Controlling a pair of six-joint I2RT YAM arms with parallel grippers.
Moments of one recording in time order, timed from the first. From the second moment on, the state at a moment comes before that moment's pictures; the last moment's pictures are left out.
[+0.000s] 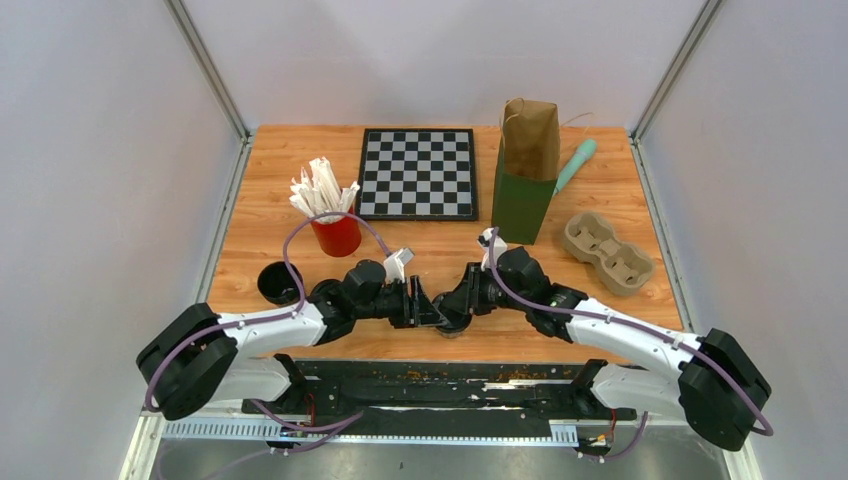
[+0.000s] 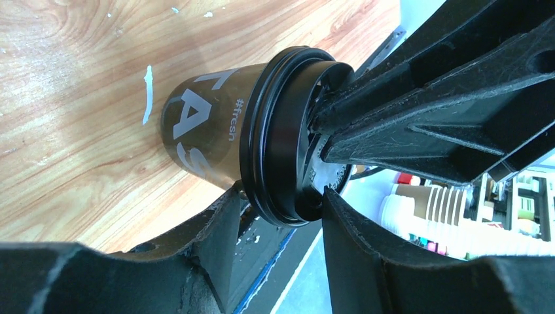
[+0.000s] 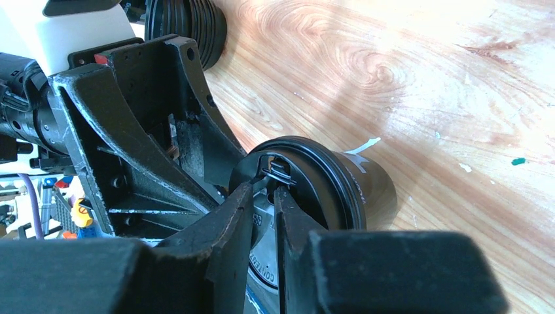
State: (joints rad) left arm -0.85 1.23 0.40 0.32 0.40 -0.97; right arm 0.82 1.12 0.53 0.04 -0.25 0.75
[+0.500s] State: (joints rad) left arm -0.86 1.23 0.49 0.17 0.35 -0.91; right arm 0.82 1.10 0.54 0.04 -0.22 0.72
